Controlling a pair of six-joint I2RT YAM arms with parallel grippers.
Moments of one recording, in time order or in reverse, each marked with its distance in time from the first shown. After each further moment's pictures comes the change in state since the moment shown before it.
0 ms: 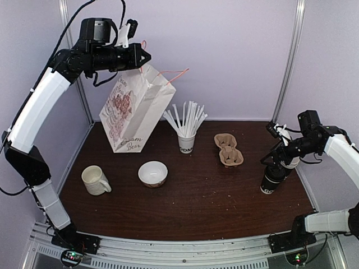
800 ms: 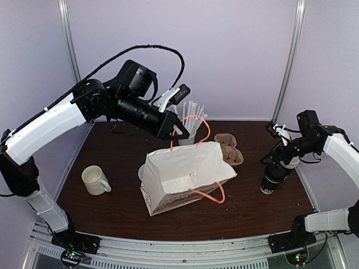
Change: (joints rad) left arm -0.336 -0.116 -0.397 -0.078 0.299 -0.021; right arm 0.000 0.018 0.000 0.011 0.016 0.001
